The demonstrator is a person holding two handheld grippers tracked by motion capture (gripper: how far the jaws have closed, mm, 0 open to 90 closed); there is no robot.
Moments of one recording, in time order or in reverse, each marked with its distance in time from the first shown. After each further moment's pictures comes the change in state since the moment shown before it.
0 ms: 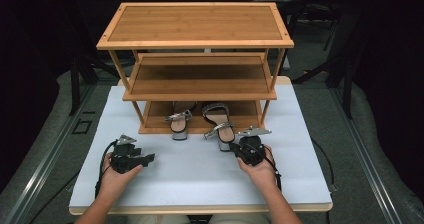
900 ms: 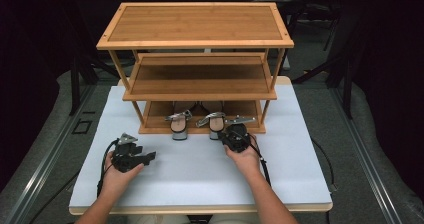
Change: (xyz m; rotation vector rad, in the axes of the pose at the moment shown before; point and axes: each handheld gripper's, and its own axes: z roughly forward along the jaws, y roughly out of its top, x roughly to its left) left arm -0.004 0.005 0.002 -0.041 0.013 0.020; right arm 0.002 0.028 0.049 -0.006 0.022 0.041
